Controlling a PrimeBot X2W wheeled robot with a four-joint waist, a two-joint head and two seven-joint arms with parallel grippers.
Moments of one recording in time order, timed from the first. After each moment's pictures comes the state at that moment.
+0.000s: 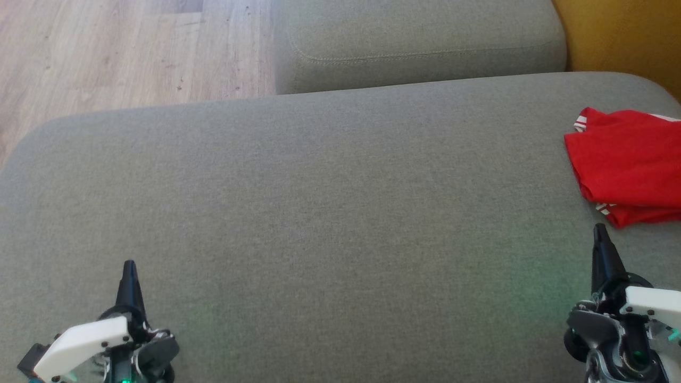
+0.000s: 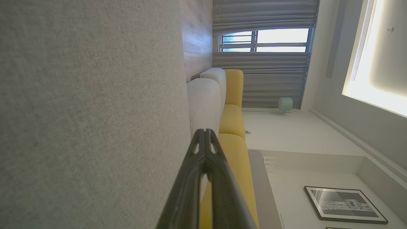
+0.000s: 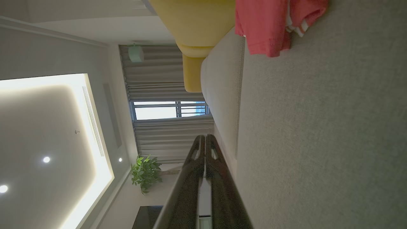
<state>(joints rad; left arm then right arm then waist) -0.06 0.06 0.06 0.27 -1.64 -0.12 0.09 -0.06 -0.06 -0.12 0.28 1.62 0.12 0.10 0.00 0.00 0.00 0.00</state>
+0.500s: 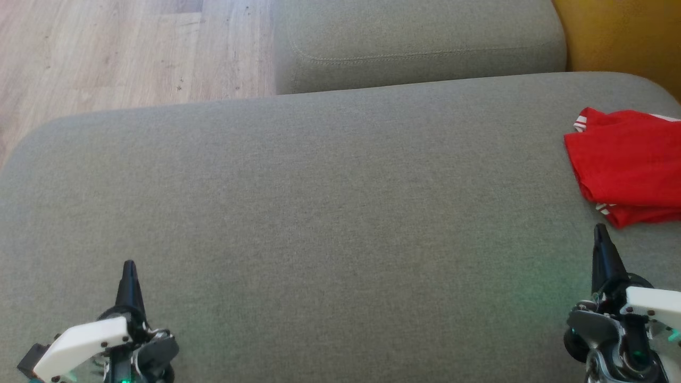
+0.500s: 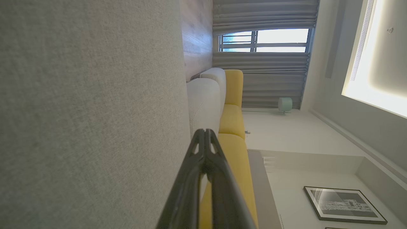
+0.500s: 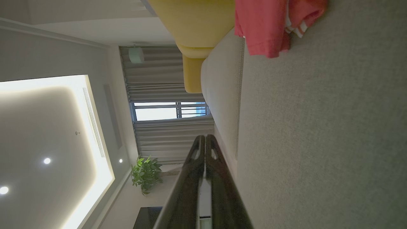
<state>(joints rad) -0.06 0.06 0.06 0.27 -1.64 -0.12 0.09 -0.06 -0.05 -0.12 0.28 1.62 0.12 0.10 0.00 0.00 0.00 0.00</state>
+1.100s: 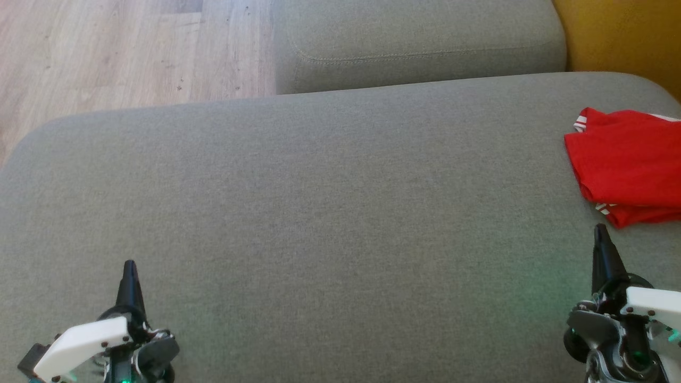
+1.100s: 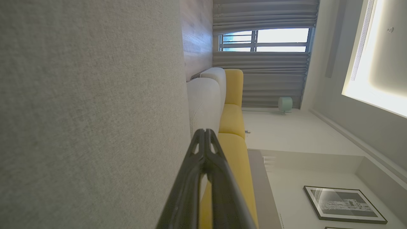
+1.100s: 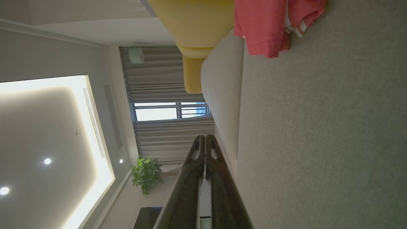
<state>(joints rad) -0.06 0.05 0.06 0.27 -1.63 -0.12 0.10 -0.06 -0.05 -0.13 0.28 1.62 0.12 0.10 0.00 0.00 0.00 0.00</state>
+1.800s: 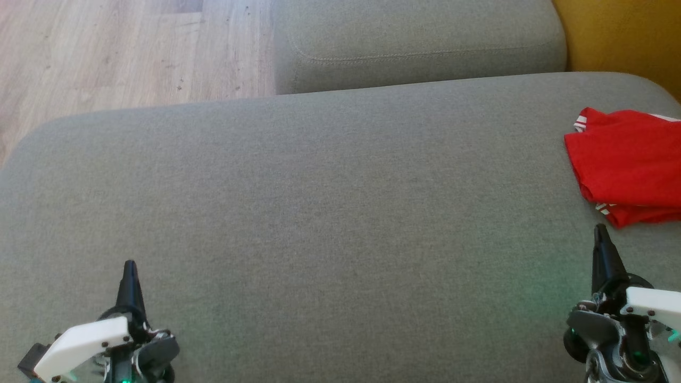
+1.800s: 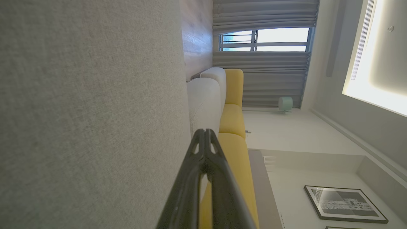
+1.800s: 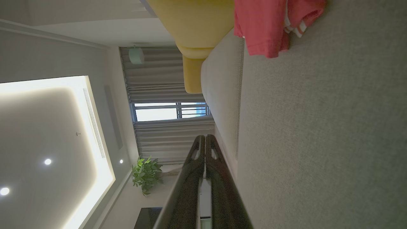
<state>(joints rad) -0.06 0.05 0.07 0.27 -1.63 -0.12 0.10 -0.06 -0.05 -0.13 0.28 1.62 0.12 0.10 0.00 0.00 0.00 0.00</state>
